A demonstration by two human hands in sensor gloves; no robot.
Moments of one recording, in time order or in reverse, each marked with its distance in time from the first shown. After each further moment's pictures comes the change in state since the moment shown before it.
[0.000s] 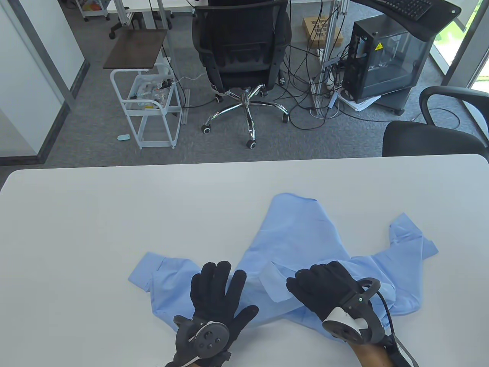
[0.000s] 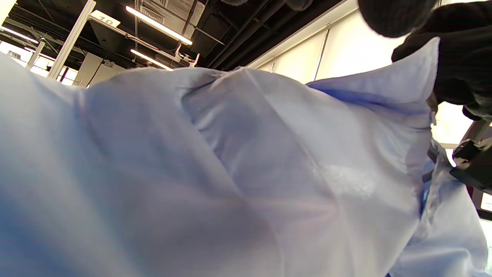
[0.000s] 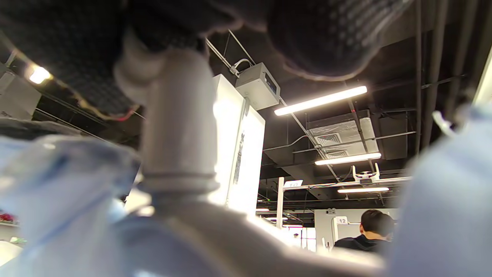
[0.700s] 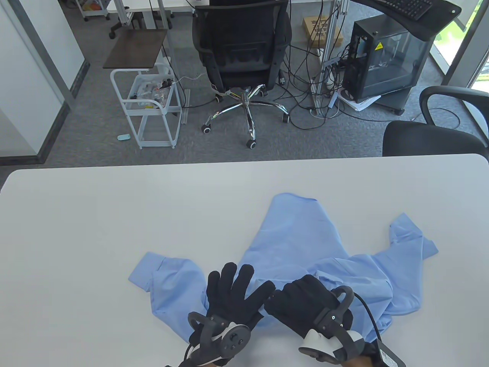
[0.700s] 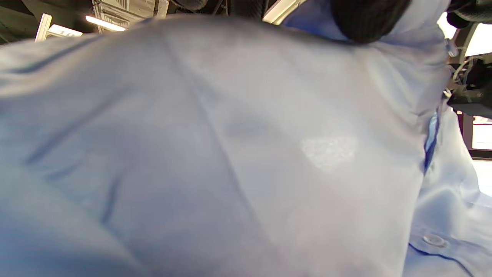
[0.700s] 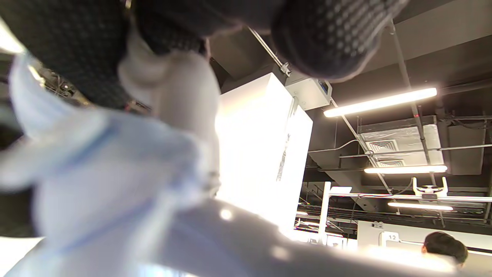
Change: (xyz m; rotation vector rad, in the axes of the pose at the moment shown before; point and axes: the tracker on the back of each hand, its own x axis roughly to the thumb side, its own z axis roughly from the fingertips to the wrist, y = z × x) left_hand 0.031 -0.018 -0.011 -0.046 -0.088 -0.195; right_hand 0.054 0.011 0.004 0.018 -0.216 0.006
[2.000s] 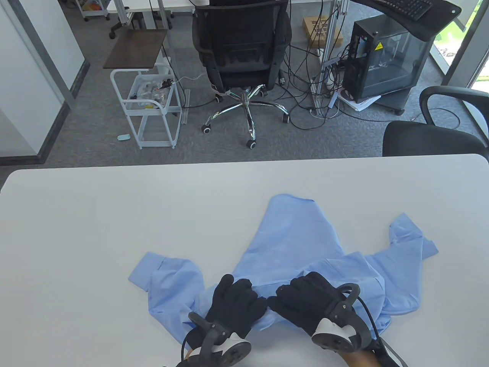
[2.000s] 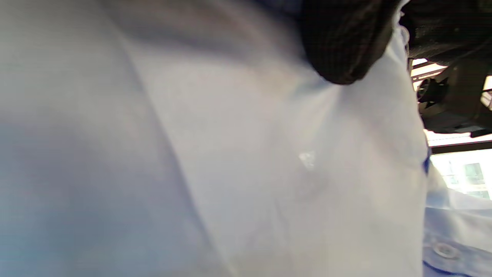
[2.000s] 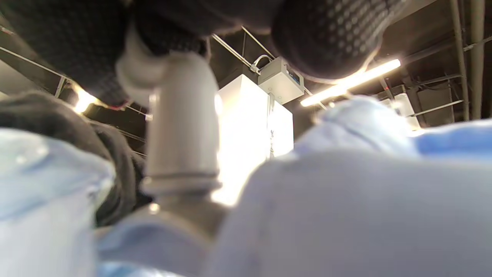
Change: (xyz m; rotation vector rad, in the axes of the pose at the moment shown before) left_hand 0.004 0.013 0.006 0.136 -0.165 -0.101; right_hand -0.032 0.001 0.007 -0.017 0.171 -0.189
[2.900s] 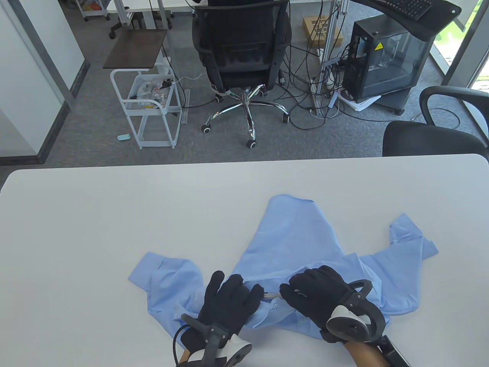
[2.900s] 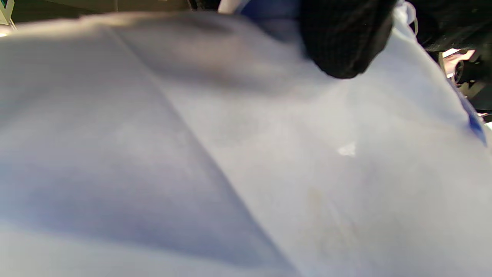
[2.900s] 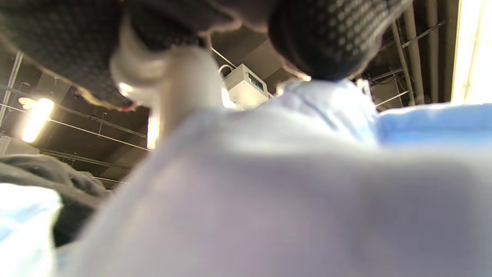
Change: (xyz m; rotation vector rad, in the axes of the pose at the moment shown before) left_hand -0.003 0.007 0.001 0.063 0.020 -0.197; right_hand -0.028 -0.008 0.002 -0.049 0.151 -0.061
